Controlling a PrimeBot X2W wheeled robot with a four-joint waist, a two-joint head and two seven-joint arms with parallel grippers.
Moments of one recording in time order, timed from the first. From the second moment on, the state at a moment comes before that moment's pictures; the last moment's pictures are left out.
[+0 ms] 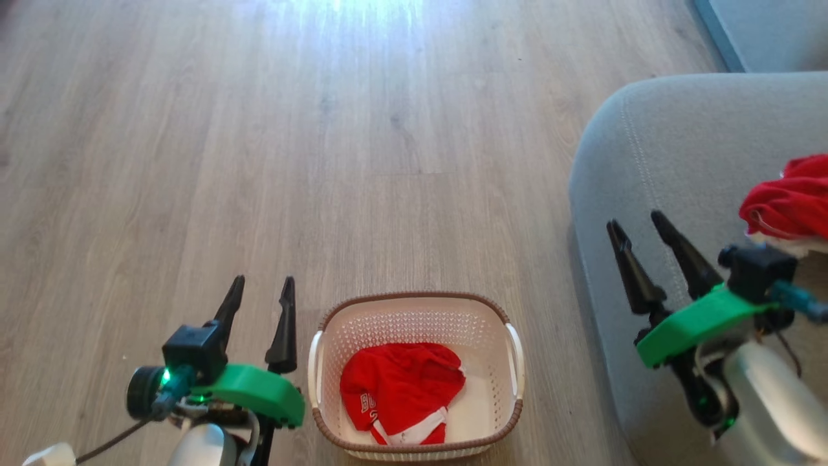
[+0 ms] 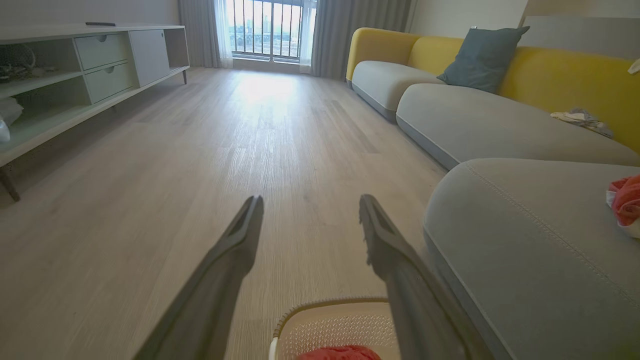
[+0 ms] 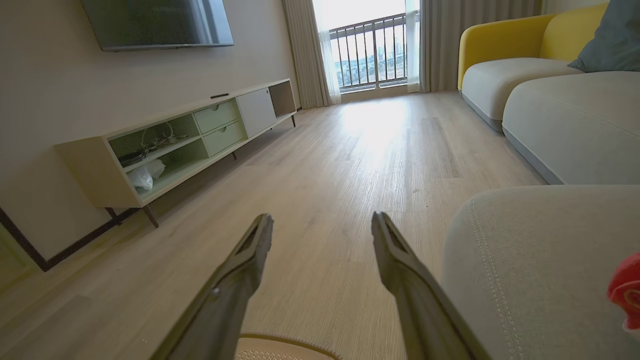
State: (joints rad) left arm -0.08 0.05 -0.18 0.23 -0.24 0.06 -0.26; right arm -0.29 -0.36 0.36 0.36 0.64 0.13 -0.25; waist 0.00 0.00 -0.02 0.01
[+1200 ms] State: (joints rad) left arm 0.00 0.05 -0.19 0.22 -0.25 0.13 -0.26; right arm -0.05 -0.13 0.12 0.37 0.46 0.13 -0.25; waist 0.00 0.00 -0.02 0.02
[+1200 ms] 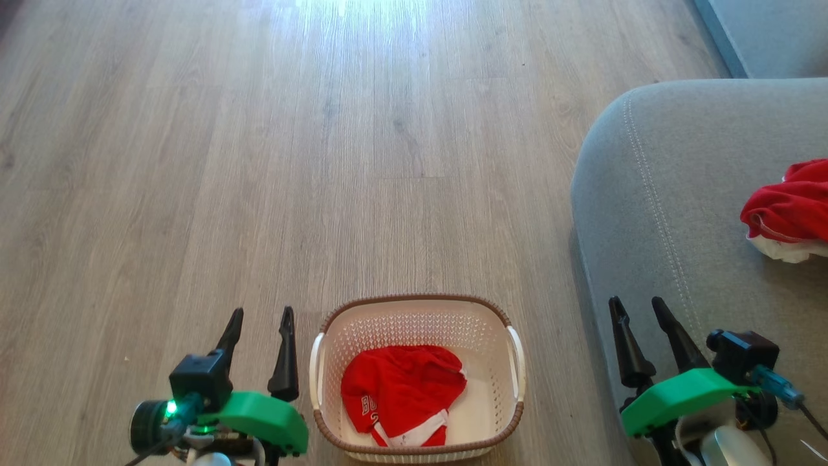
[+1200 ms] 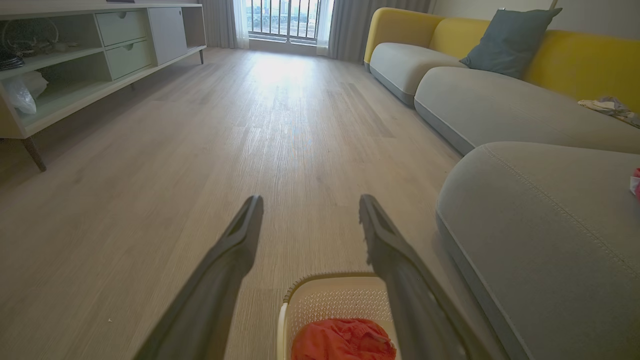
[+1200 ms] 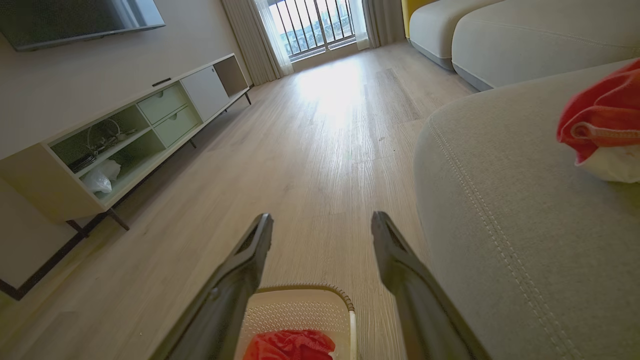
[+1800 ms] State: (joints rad) left arm 0.00 0.05 -0.20 0.22 -0.24 0.13 -0.26; right arm -0.05 -0.13 0.10 0.36 0.46 0.13 -0.25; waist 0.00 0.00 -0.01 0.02
